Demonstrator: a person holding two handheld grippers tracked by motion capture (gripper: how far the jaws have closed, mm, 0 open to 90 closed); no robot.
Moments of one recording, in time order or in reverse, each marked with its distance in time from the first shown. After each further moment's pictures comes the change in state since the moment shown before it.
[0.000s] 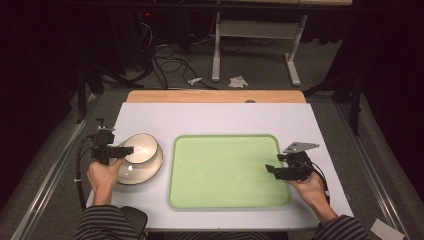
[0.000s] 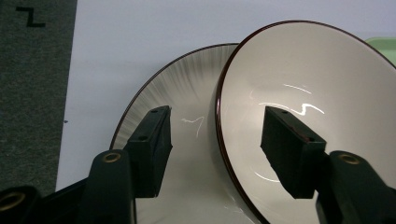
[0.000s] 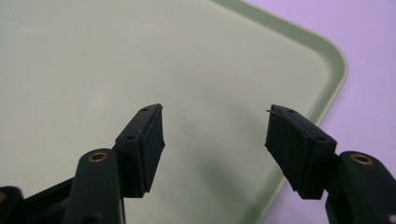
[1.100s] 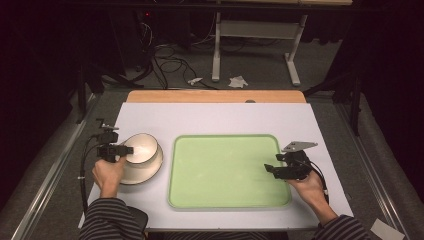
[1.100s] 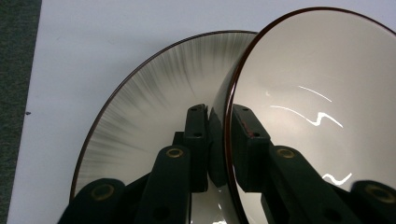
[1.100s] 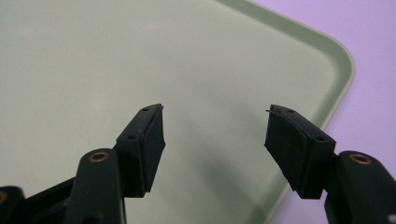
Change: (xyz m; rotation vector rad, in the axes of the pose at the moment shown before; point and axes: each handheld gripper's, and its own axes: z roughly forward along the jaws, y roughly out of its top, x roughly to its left) left arm 0.002 -0.003 0.023 0.064 0.037 -0.074; right arm -0.001 0.002 0.003 0.008 0.015 0.009
